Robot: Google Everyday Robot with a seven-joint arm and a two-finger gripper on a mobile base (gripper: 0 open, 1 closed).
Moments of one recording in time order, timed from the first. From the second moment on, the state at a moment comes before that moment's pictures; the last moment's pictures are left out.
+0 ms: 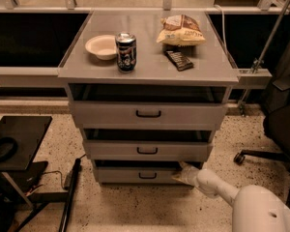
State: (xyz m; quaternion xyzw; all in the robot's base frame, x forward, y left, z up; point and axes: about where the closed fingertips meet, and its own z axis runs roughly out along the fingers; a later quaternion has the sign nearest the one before) arm 0.719 -0.211 0.195 -0.55 0.72 -0.06 0.42
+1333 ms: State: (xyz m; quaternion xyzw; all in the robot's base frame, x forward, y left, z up) arm 0.704 -0.213 0.195 -0.54 0.72 -0.05 0.44
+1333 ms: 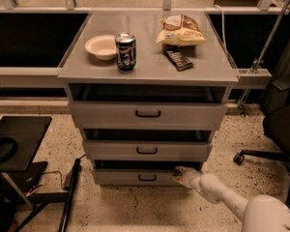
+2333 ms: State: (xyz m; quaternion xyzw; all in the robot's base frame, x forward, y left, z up) arm 0.658 -0.213 0.200 -0.54 0.70 -0.06 0.46
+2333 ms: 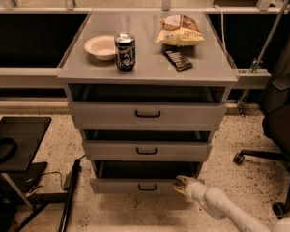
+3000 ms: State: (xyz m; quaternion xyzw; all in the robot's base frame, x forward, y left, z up) arm 0.642 -0.212 0.201 -0.54 0.70 -0.07 0.46
